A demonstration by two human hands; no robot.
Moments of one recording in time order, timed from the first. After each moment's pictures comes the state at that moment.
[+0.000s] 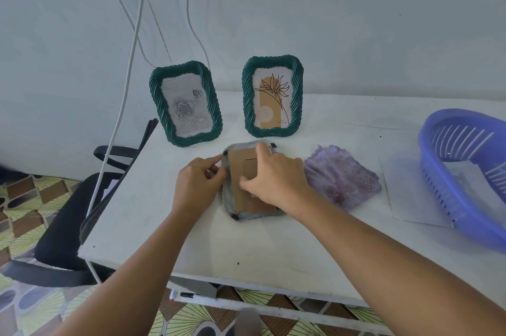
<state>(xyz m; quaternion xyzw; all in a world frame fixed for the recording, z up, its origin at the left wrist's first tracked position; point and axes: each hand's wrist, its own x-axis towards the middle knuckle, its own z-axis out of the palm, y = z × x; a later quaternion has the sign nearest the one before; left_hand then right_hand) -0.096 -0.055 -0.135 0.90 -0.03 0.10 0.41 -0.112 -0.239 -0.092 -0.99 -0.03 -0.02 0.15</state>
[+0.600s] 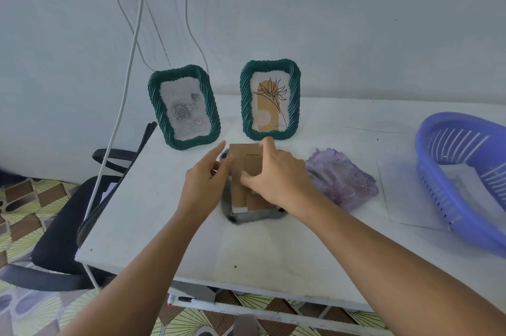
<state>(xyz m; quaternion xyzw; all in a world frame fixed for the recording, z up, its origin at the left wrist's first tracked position) -0.106 -0.079 -0.111 0.86 -0.01 0.04 0.52 -0.117 -0.247 -0.082 -0.97 -0.01 -0.06 0.22</state>
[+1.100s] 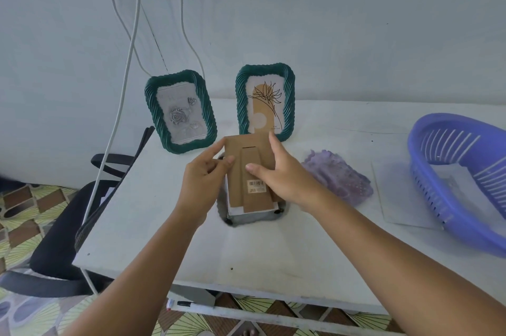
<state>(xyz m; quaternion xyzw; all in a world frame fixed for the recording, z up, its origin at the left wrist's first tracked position) -0.109 -0.090 -0.093 0.75 0.00 0.01 0.66 -0.116 -0.276 -0.083 -0.83 0.01 0.09 0.54</state>
